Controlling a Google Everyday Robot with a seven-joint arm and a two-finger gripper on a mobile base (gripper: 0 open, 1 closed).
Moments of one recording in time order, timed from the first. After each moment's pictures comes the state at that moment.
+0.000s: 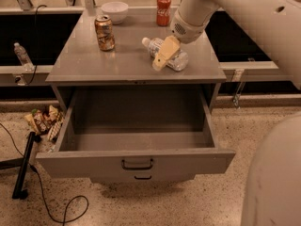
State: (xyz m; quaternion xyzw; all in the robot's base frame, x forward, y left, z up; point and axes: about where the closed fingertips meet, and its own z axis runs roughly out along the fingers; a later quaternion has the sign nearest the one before) arm 0.689 -0.089 0.895 -0.40 0.89 0.02 0.21
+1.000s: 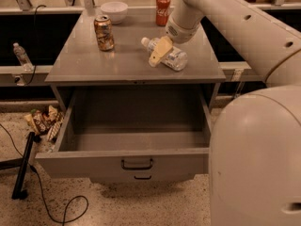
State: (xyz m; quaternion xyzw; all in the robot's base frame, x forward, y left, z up) arm 0.751 -0.085 0.863 -0.36 0.91 0.02 0.22
